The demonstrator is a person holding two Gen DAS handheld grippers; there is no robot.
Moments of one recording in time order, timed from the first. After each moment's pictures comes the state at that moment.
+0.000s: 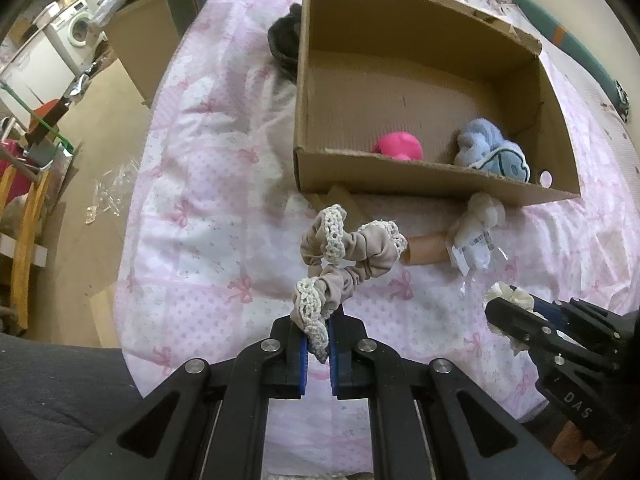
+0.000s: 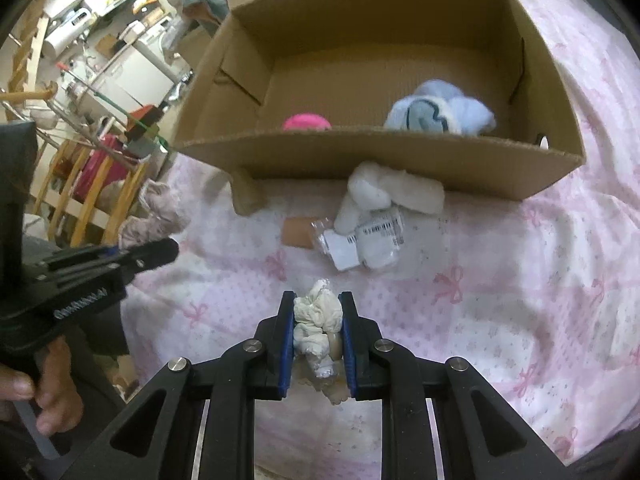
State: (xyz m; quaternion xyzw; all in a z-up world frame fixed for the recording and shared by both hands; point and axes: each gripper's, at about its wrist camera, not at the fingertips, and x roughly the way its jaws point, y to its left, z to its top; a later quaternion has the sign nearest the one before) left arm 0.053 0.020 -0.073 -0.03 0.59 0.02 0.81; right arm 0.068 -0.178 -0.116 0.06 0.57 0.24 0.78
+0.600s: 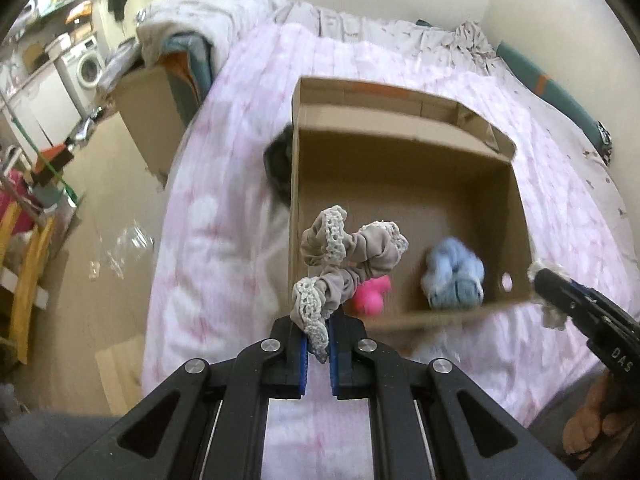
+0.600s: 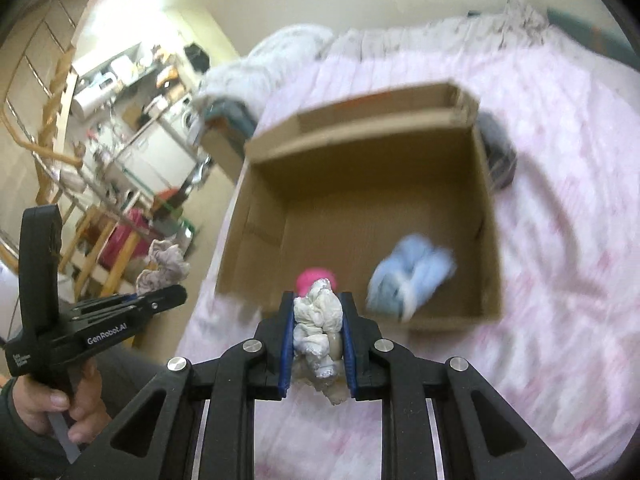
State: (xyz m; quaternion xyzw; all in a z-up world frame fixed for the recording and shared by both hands) left arm 0.111 0.014 0.017 -0.03 0.49 0.02 0.87; right arm 0.110 -0.232 -0.019 0.13 0.44 0.24 0.86
